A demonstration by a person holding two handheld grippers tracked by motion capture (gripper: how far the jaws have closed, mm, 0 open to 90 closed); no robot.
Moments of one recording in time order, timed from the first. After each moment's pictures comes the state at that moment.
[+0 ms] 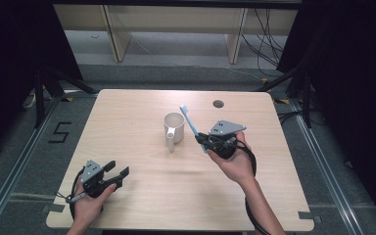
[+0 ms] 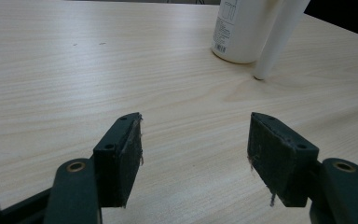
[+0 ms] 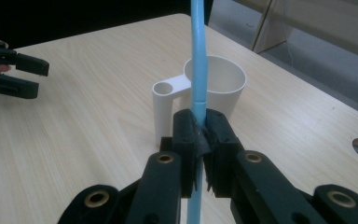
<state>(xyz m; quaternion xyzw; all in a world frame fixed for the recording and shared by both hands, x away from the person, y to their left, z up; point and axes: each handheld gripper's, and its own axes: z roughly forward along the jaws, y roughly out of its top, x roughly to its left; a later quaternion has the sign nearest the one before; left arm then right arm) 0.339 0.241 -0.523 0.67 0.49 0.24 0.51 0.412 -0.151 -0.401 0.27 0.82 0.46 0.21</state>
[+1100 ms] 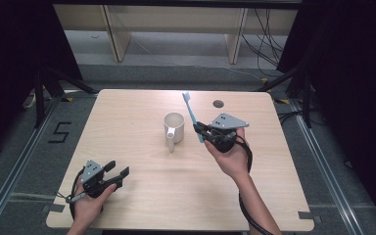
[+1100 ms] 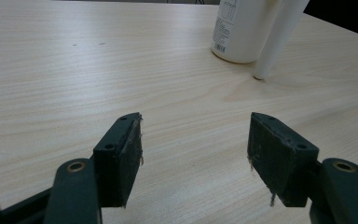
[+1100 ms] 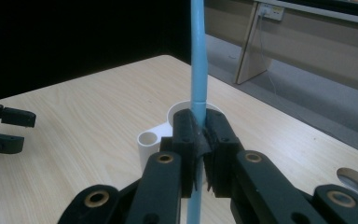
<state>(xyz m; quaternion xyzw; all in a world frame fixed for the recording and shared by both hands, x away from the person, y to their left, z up) 0.339 0.241 -0.523 0.67 0.48 0.24 0.51 0.421 -0.144 -0.390 0.29 0.77 0.52 0.24</state>
